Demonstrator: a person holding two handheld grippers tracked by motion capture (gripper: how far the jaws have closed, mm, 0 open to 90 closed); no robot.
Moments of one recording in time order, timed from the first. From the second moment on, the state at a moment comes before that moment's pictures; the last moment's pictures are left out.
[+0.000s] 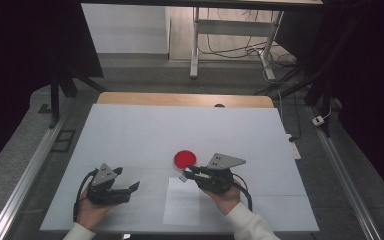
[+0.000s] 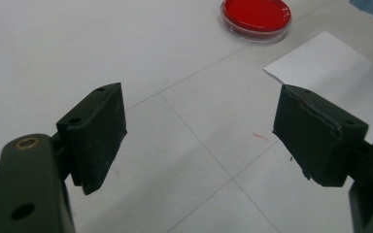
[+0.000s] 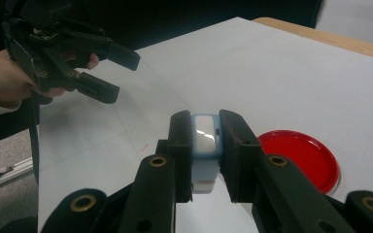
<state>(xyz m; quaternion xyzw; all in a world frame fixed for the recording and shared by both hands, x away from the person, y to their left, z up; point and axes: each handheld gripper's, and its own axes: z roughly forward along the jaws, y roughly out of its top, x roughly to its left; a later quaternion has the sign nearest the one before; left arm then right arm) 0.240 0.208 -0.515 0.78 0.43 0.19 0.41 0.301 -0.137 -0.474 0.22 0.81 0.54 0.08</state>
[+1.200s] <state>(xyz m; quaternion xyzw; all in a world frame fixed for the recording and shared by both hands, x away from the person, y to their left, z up) 0.239 0.179 -0.506 0.79 0.40 0.19 0.43 0.299 -0.140 -0.471 0.22 0.80 0.56 0.10</state>
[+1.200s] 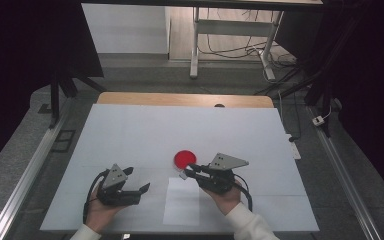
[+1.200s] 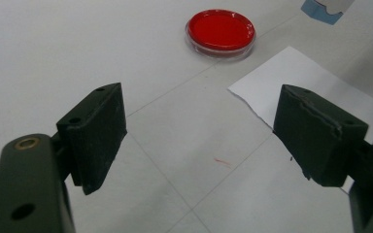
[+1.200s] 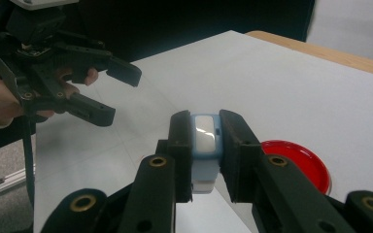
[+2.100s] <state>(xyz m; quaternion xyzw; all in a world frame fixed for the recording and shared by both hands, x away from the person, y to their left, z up) 0.250 0.141 -0.500 0.80 0.37 0.18 0.44 0.298 -0.137 -0.470 0.22 0.79 0.56 0.10</state>
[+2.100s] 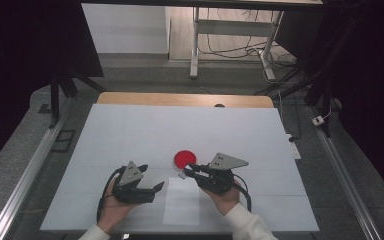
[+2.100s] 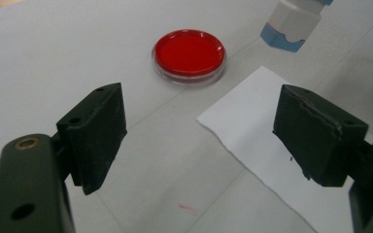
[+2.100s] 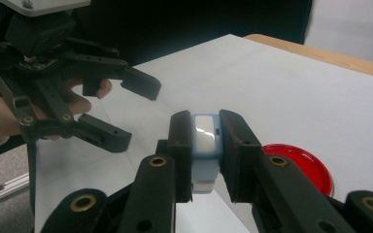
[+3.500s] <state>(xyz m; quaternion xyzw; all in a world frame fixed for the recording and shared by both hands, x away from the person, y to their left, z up) 0.263 0.091 -0.503 0.81 0.34 0.19 0.43 0.299 -0.136 -0.473 0.26 0.77 0.57 0.10</state>
